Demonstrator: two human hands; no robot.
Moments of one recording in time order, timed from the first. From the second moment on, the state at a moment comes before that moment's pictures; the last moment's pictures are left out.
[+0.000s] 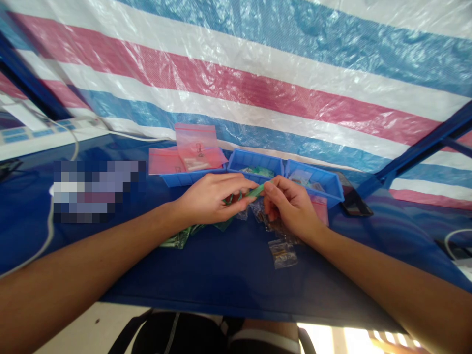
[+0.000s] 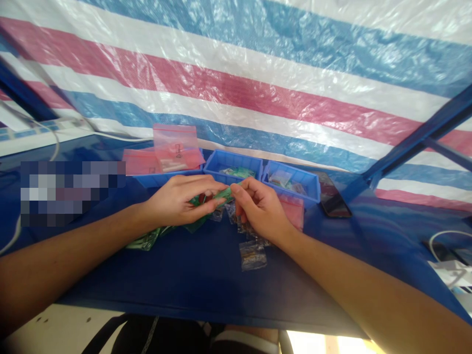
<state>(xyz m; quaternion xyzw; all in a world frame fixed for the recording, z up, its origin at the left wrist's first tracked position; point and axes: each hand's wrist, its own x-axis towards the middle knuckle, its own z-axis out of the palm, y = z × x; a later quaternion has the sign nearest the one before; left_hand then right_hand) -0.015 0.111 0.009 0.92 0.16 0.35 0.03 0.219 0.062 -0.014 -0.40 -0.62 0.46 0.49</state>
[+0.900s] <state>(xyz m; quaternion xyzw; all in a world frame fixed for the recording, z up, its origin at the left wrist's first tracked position) -0.014 0.113 0.017 0.91 0.14 0.39 0.05 0.219 0.068 -0.011 -0.45 -0.58 0.44 0.52</state>
